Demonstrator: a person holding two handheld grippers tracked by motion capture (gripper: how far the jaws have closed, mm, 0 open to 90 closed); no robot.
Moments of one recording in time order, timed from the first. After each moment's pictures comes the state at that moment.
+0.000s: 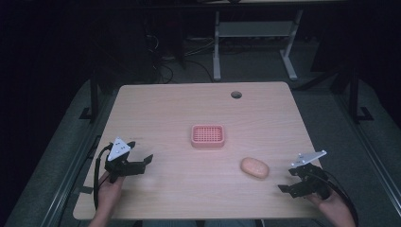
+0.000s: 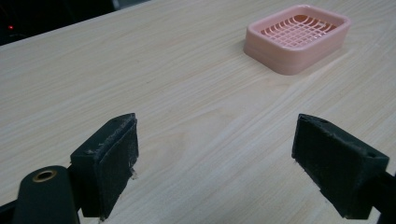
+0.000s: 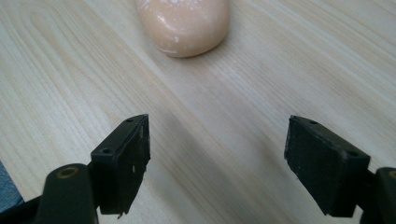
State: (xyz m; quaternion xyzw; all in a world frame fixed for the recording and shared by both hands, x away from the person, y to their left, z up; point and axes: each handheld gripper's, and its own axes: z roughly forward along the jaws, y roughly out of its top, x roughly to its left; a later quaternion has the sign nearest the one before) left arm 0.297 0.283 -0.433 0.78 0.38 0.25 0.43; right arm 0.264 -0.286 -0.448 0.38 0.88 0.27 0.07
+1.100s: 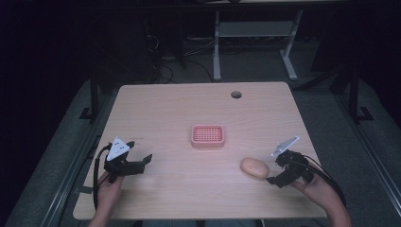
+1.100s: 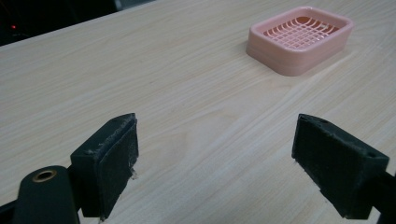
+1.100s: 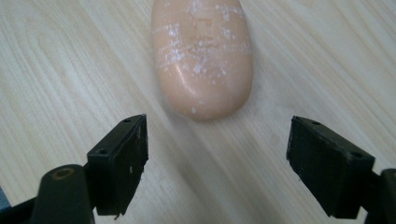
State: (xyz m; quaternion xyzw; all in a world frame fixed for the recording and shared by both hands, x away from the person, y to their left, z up) left arm 0.297 0.285 -0.432 0.78 0.38 0.26 0.43; right arm 0.300 -0.239 -0.429 0.32 0.92 0.21 0.05
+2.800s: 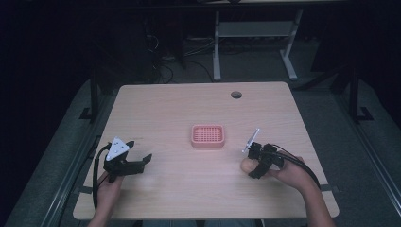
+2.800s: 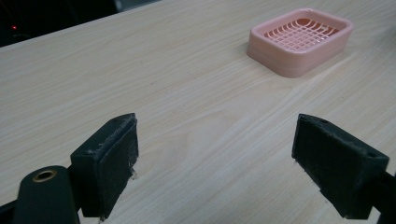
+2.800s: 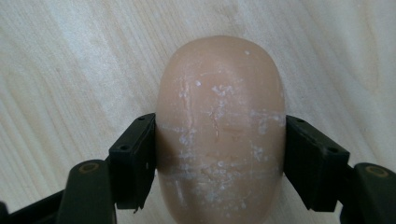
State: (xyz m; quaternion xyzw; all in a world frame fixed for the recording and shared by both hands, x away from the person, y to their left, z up) left arm 0.297 0.286 -0.431 0.78 0.38 0.26 0.43; right arm 0.345 -0.169 -0.443 0.24 0.96 0.11 0.02
